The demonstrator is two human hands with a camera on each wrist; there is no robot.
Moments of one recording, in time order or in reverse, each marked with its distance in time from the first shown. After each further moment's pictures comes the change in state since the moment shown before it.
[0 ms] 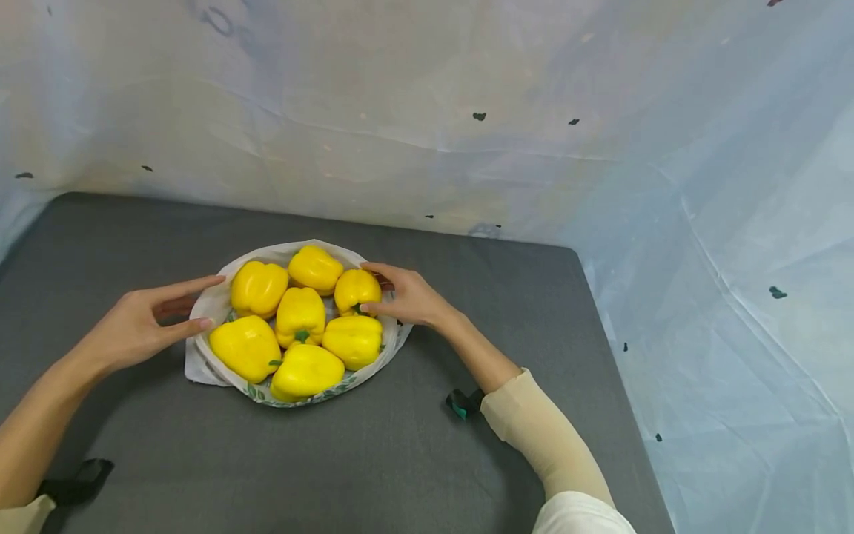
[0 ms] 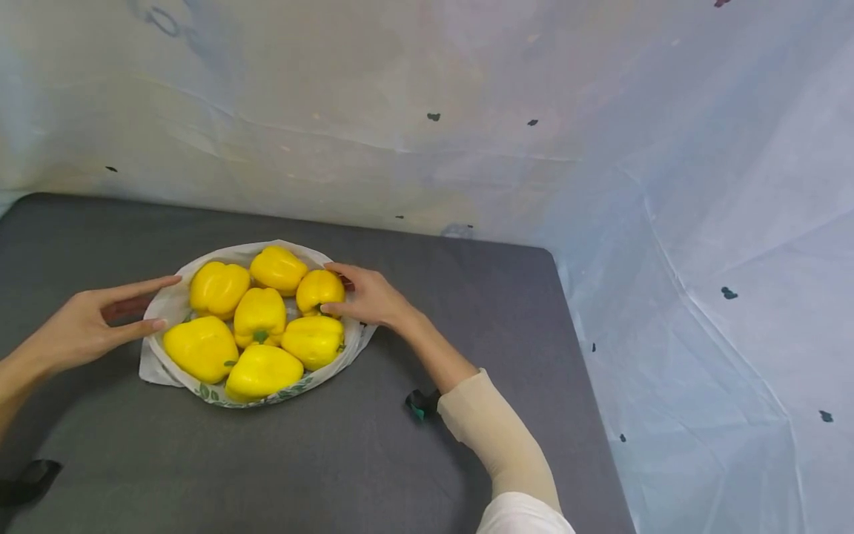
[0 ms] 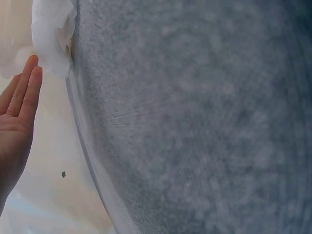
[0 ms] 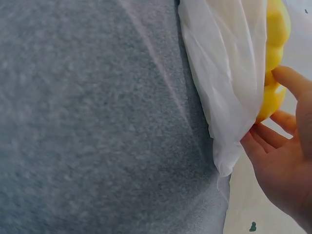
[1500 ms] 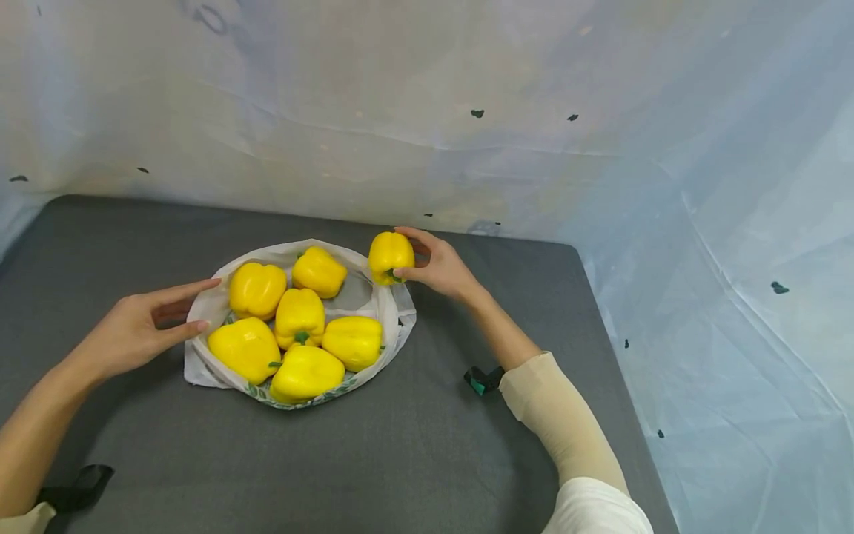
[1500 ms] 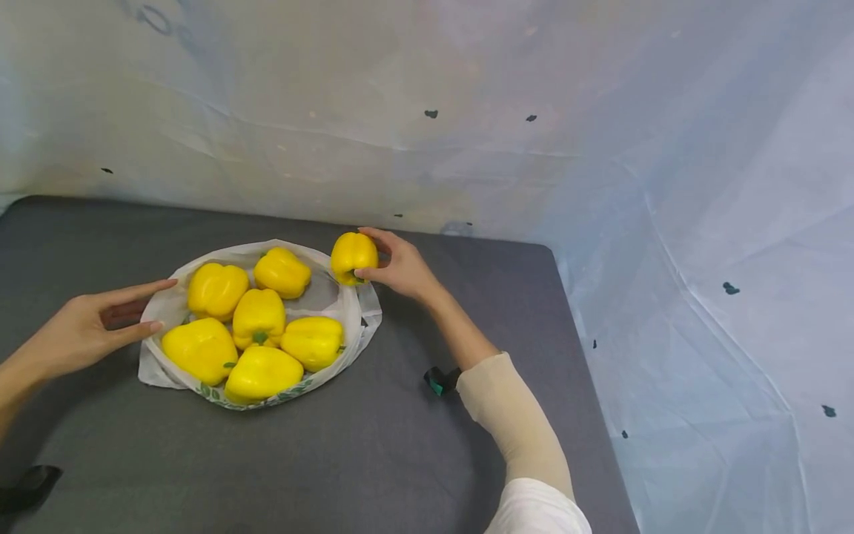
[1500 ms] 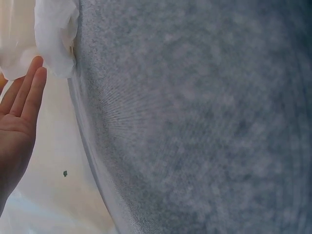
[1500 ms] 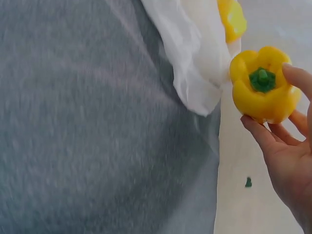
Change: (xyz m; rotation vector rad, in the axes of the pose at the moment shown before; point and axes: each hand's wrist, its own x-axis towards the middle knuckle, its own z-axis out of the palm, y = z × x) left_hand -0.006 -0.004 -0.004 0.027 -0.003 -0.013; right_hand 0.005 0.023 -0.045 0.333 0.179 0.065
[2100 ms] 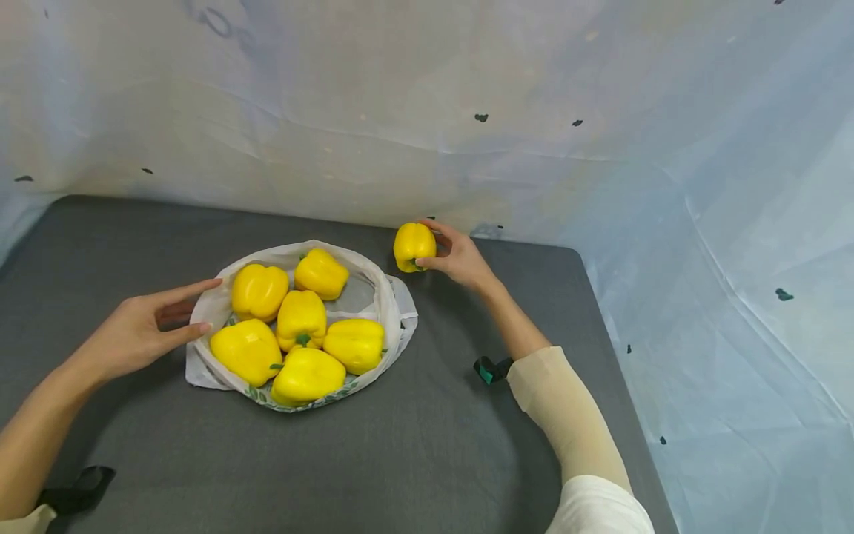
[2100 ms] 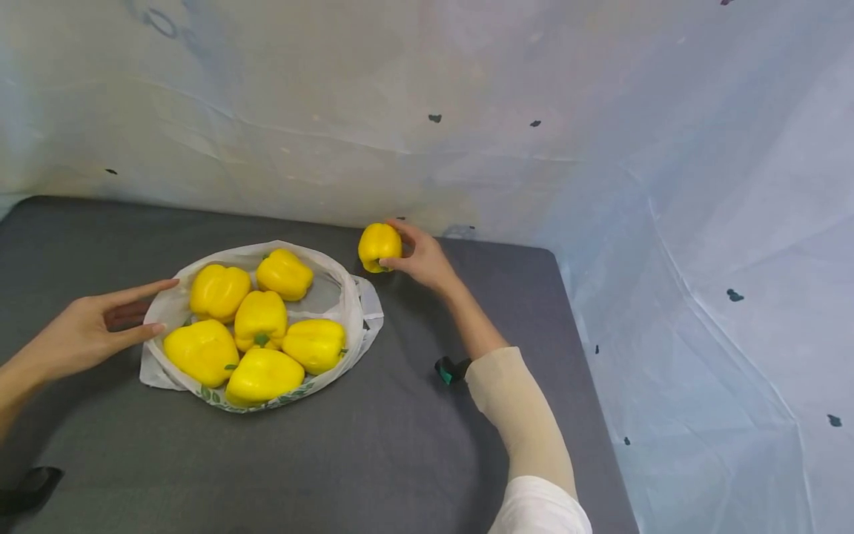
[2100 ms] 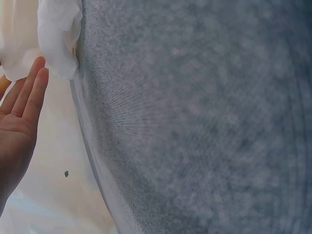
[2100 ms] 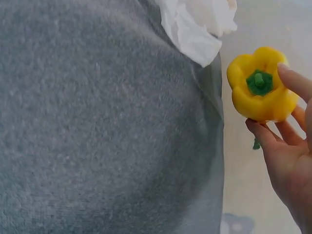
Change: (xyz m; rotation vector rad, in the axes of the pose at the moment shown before) left_hand 0.000 0.003 -0.001 0.040 -0.040 0.009; right_hand -0.008 -0.011 -0.031 0.011 0.050 0.078
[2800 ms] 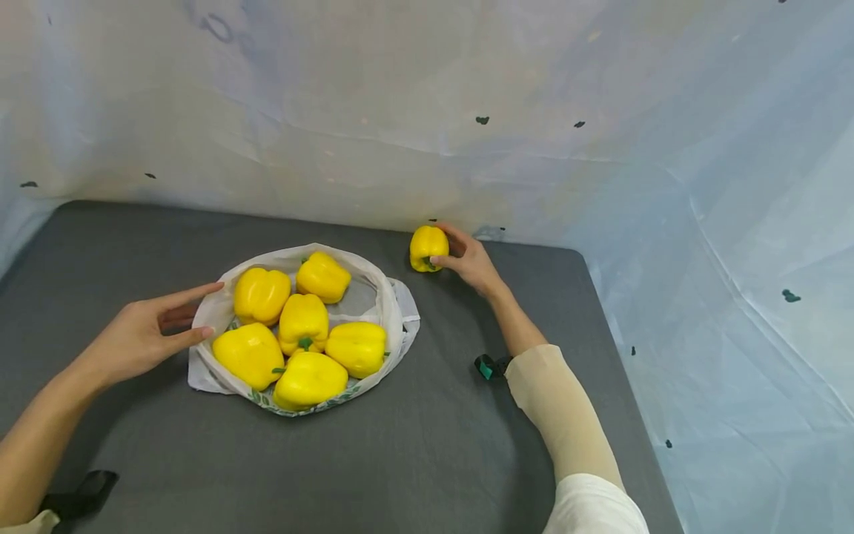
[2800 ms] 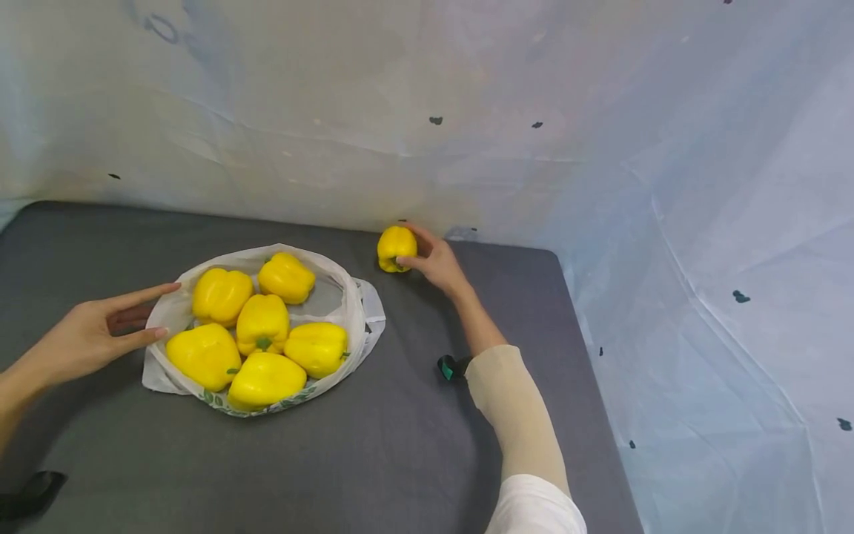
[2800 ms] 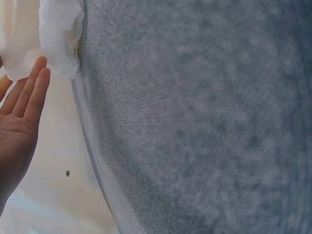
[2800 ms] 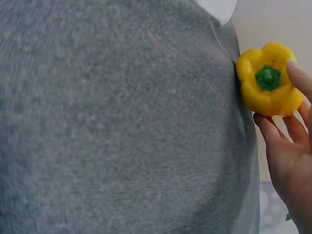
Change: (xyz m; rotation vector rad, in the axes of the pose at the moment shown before) left_hand -0.004 0.002 0.002 0.013 0.013 -0.002; right_hand 0.004 0.042 -0.012 0.087 0.070 0.022
